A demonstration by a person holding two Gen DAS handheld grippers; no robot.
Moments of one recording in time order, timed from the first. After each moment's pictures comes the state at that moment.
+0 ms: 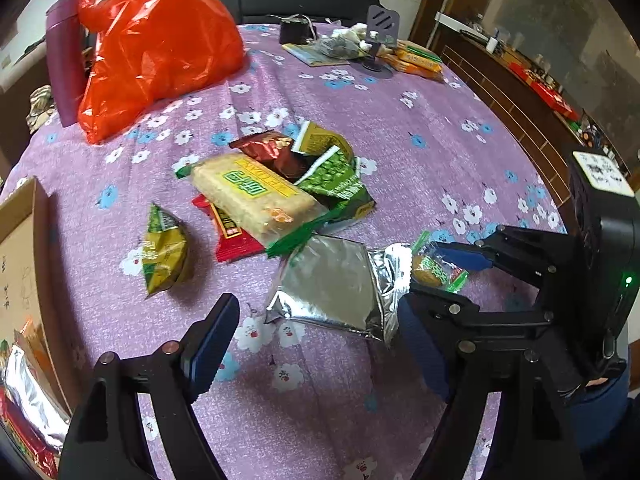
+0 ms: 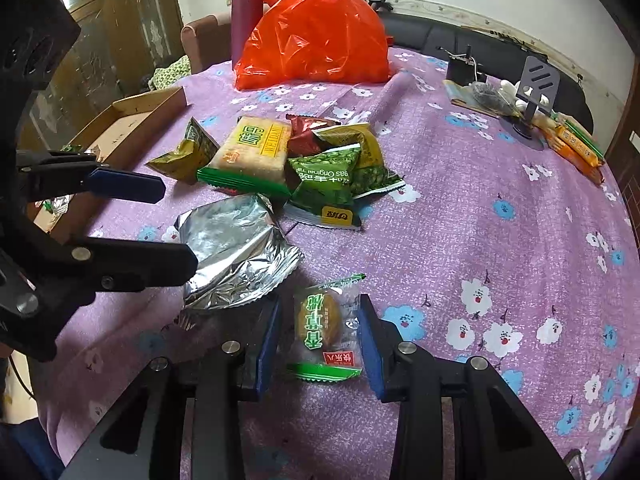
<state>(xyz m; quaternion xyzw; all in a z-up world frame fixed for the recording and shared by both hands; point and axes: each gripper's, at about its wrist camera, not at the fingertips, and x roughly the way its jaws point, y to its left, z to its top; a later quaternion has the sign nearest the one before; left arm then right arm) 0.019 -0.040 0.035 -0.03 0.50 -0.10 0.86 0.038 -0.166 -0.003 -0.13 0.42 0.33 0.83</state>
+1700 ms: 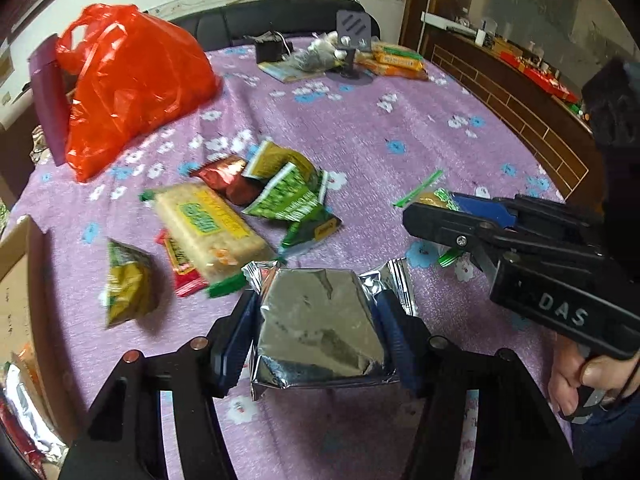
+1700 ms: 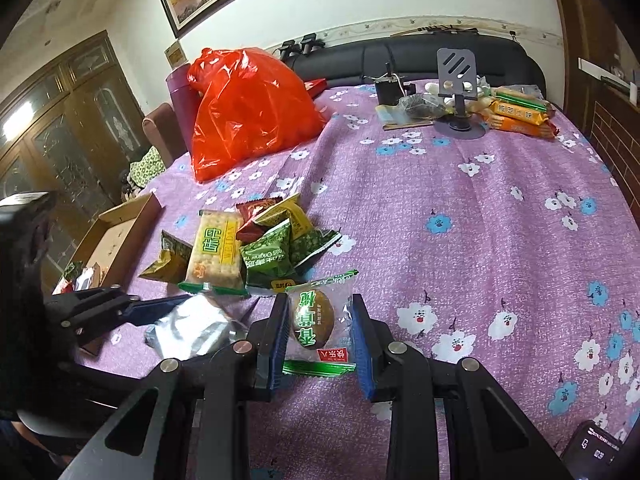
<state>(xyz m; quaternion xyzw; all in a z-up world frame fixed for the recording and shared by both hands) 0.020 -0.079 0.033 0.02 0.46 -0.09 0.88 0.057 -0.217 0.025 0.04 0.39 0.28 0.88</state>
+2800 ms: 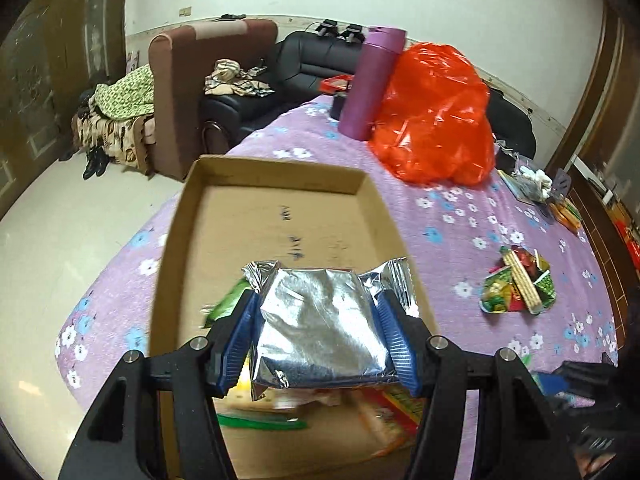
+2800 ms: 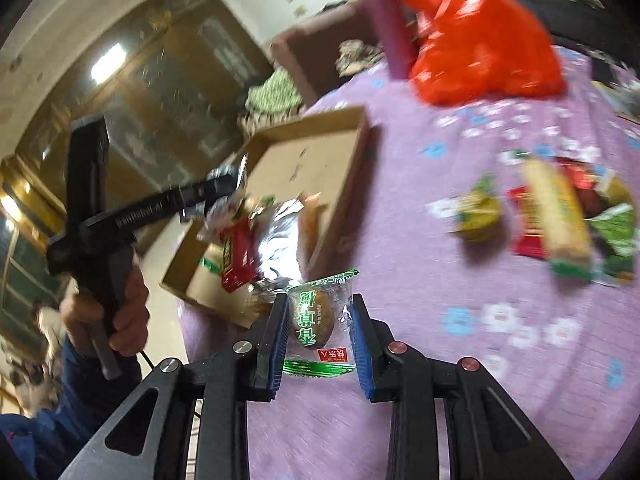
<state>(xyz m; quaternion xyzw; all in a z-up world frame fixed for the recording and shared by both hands) -0.099 0.215 0.080 -0.15 0.38 0.15 0.90 -0.026 -0.003 0.039 0.01 0.46 0.50 0.74</state>
